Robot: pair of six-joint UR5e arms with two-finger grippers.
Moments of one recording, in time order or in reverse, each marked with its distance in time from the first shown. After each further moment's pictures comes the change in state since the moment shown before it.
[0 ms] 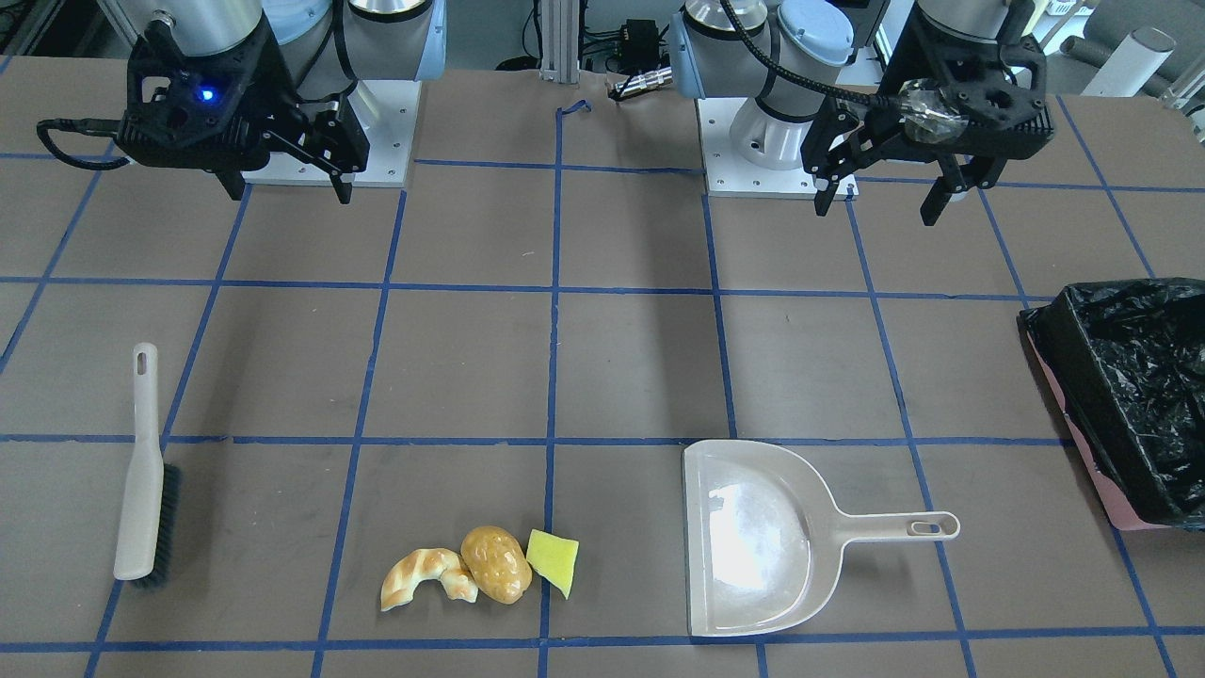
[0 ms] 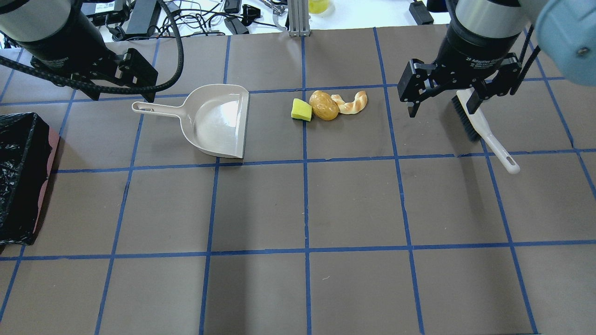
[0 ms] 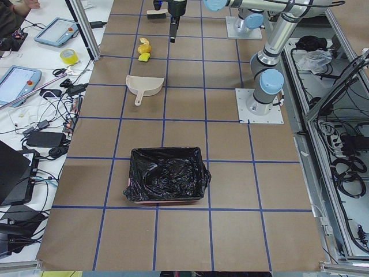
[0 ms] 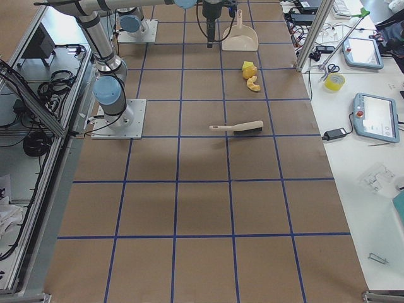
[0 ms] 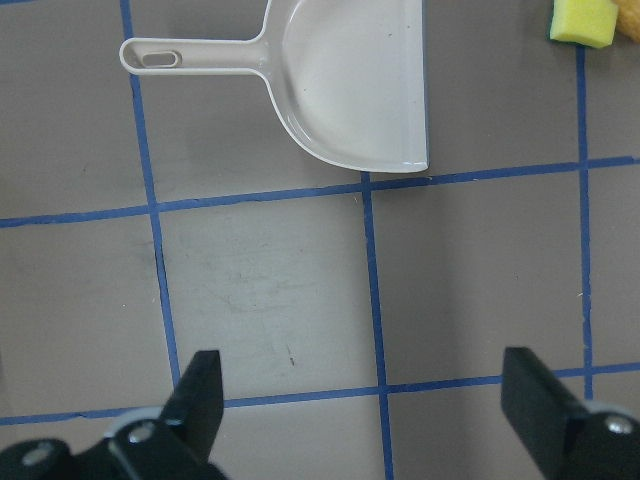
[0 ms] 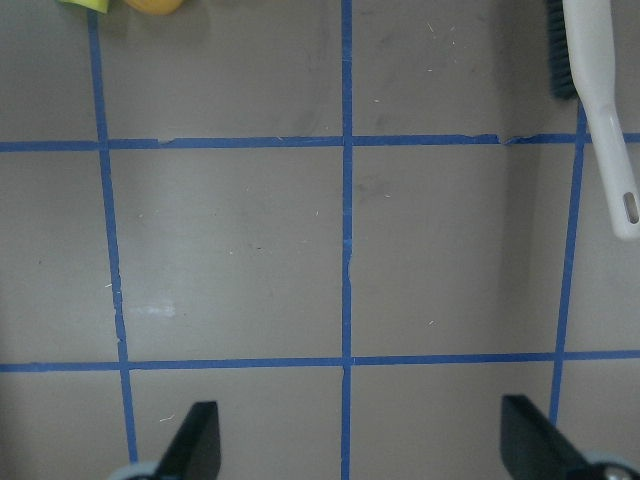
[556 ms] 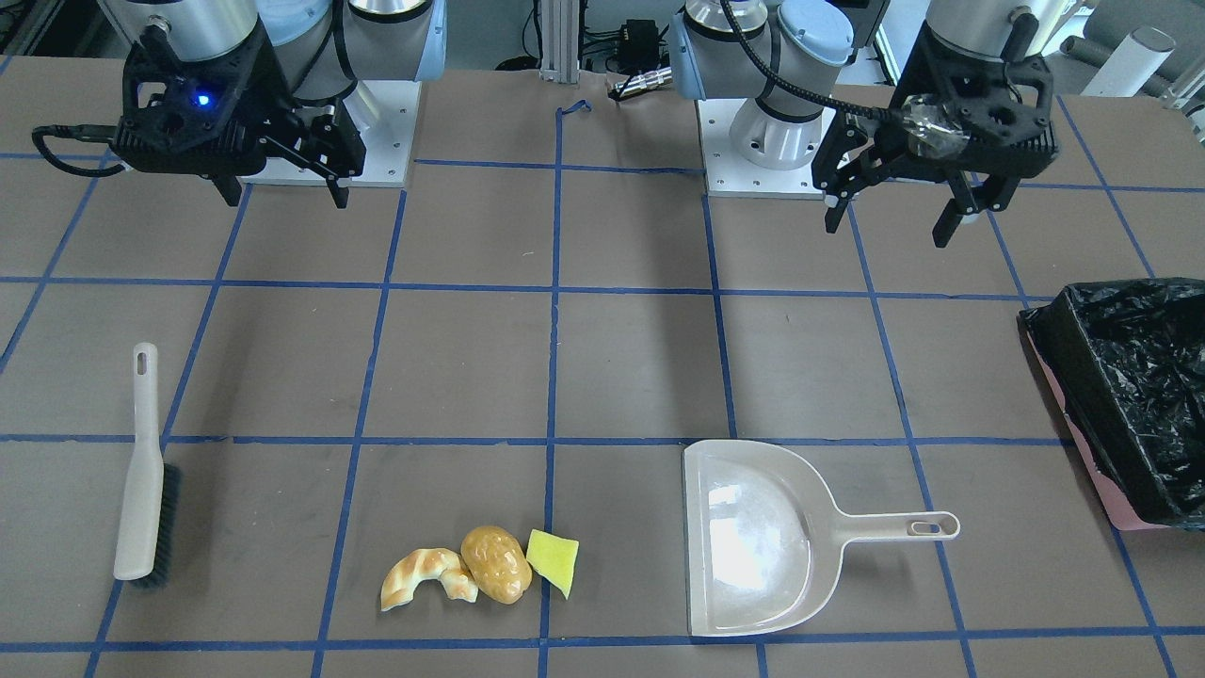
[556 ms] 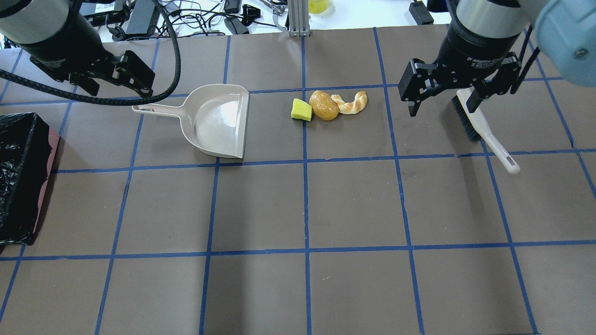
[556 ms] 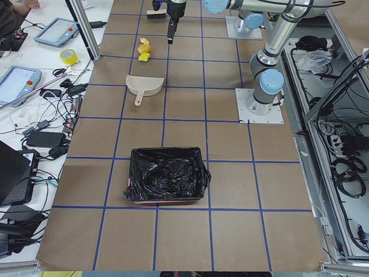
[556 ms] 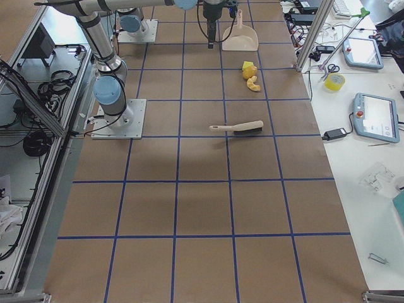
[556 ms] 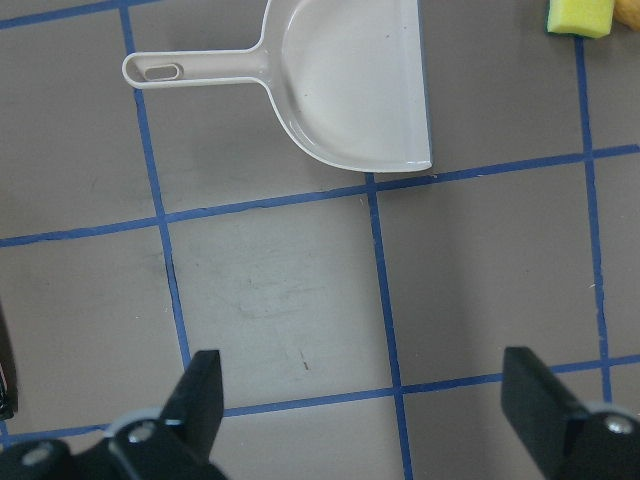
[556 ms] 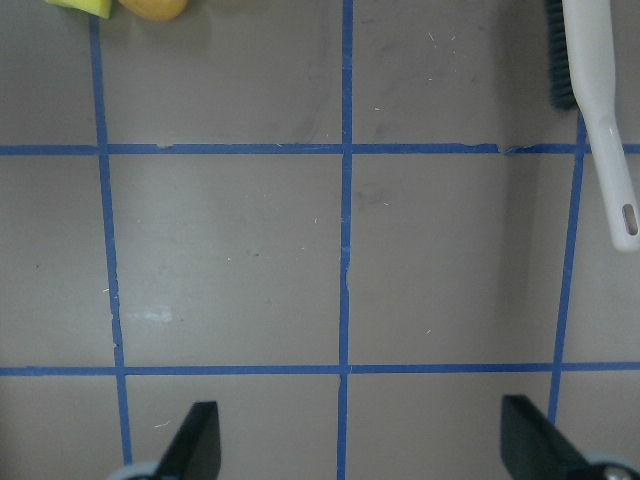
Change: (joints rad) left arm 0.024 -0.015 -0.039 0.103 -0.003 0.132; right arm -0.021 0.004 0.008 -0.017 0.004 -0.029
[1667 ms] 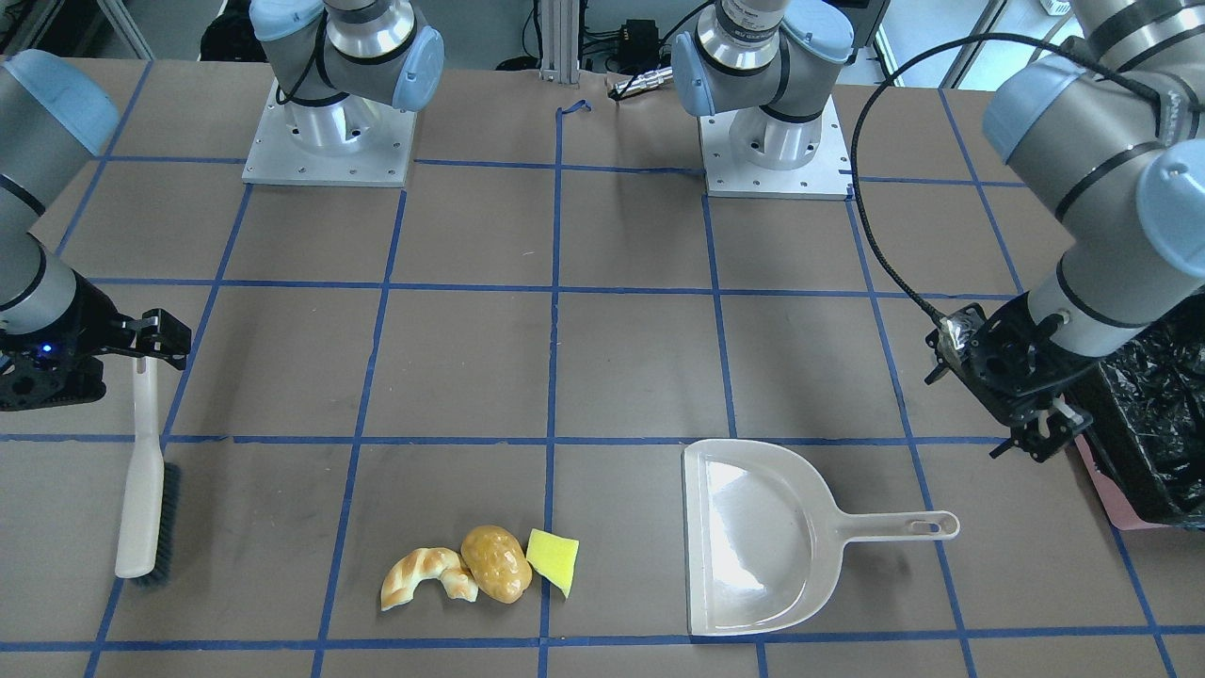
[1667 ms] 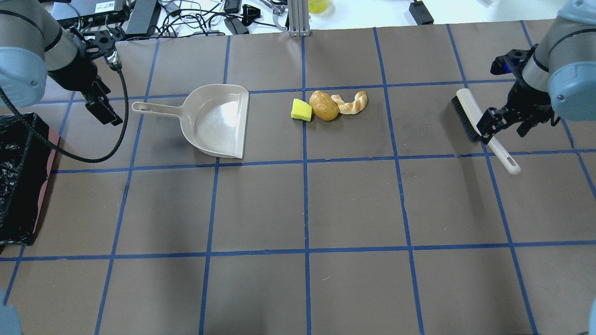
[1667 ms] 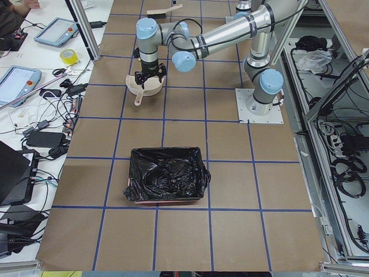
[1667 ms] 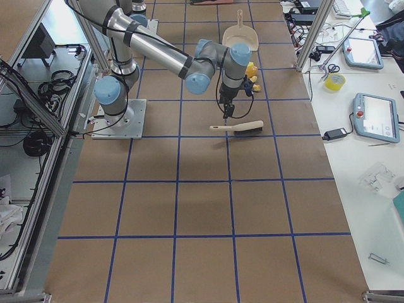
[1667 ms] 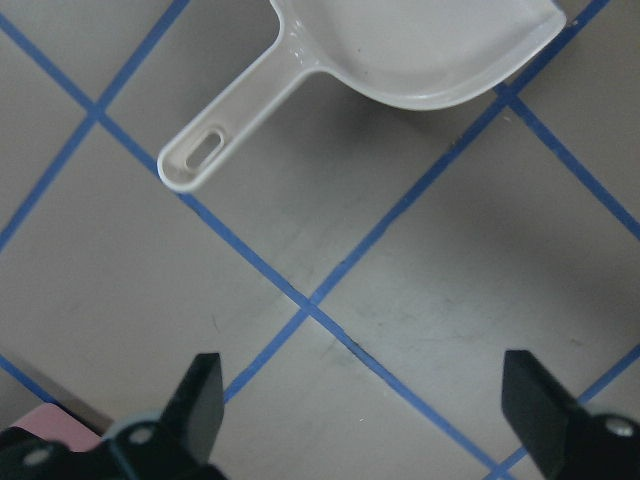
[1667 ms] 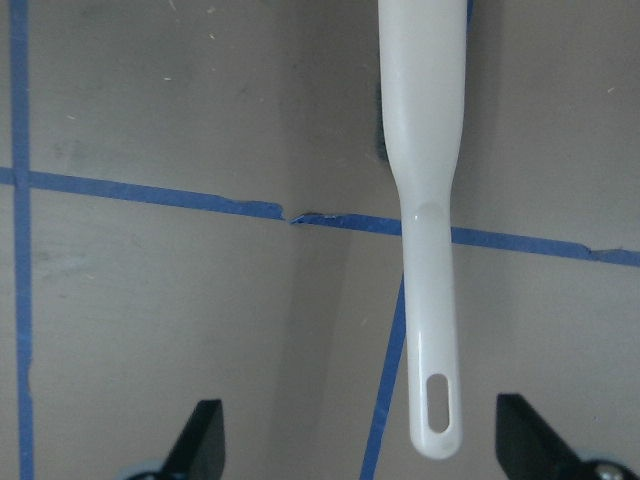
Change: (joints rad) left arm 0.205 -0.349 -0.009 0.235 0.004 1.207; right arm -0.382 0.267 0.259 -0.452 -0.080 -0.549
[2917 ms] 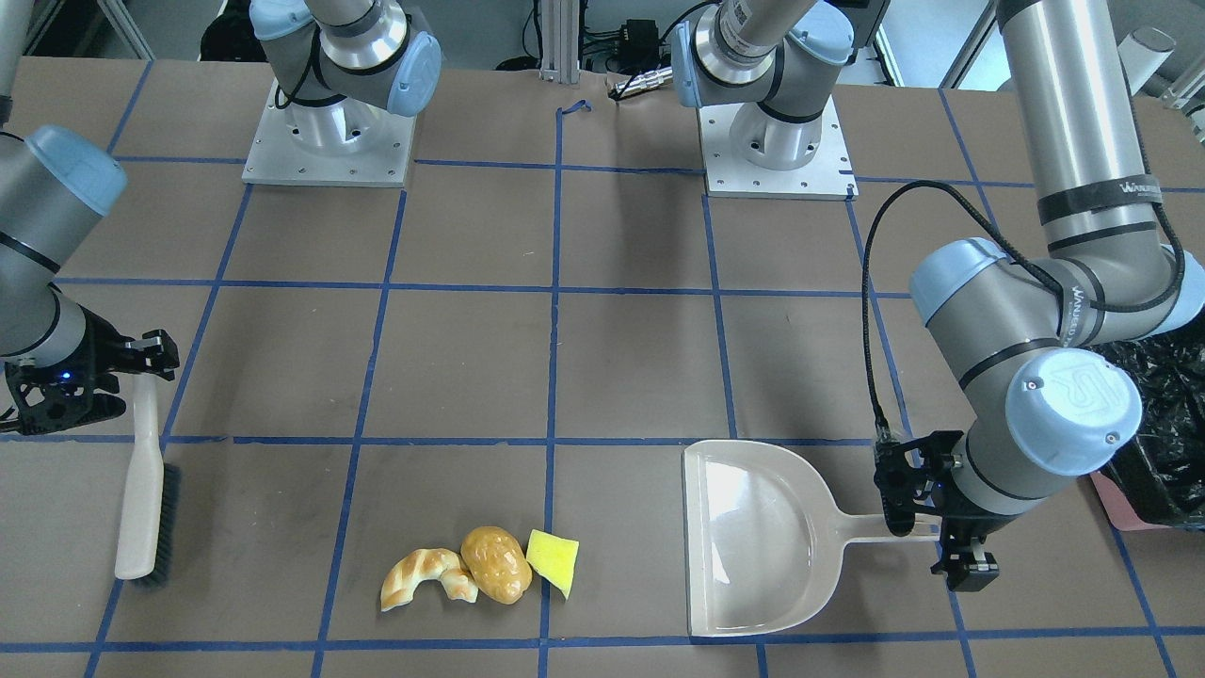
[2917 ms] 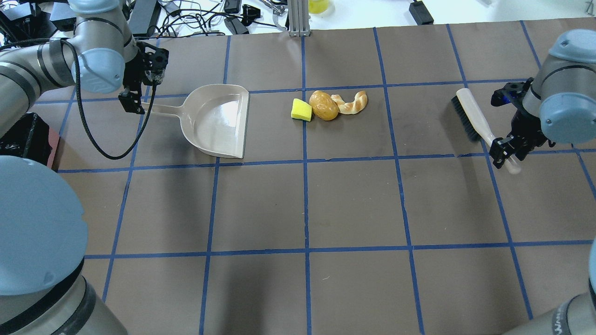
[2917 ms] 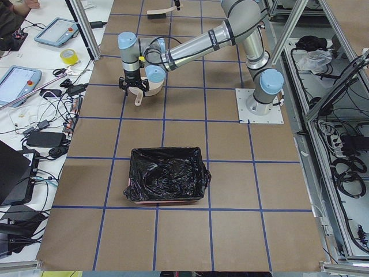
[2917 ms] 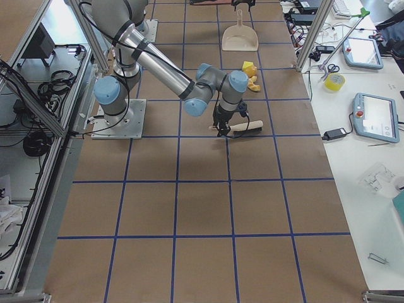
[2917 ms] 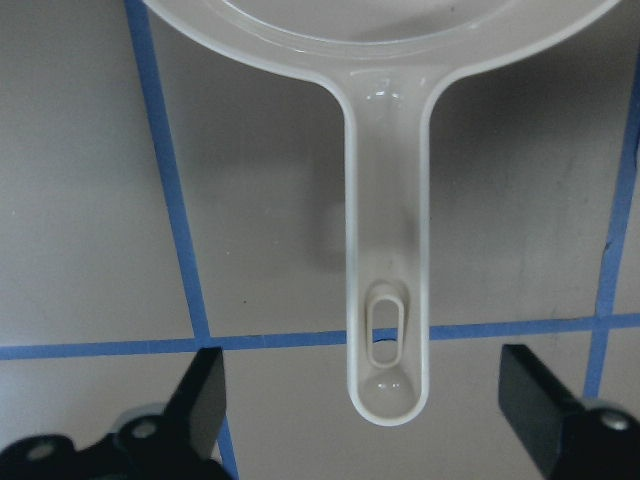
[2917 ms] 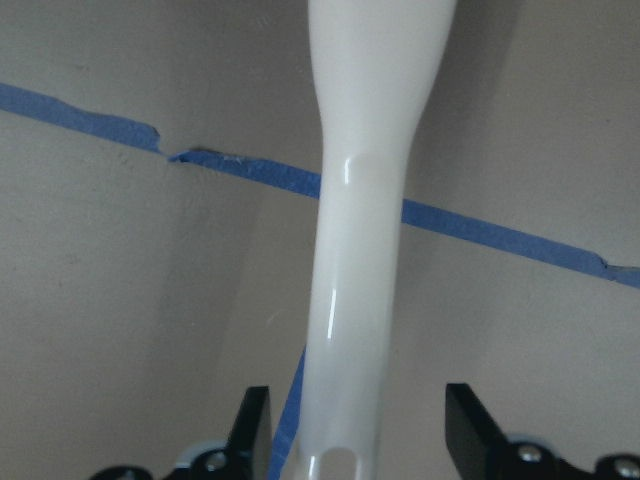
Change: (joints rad) left arm -0.121 -0.258 0.133 0.128 0.170 0.289; right arm -0.059 0.077 0.072 -0.108 -0.053 -0.167
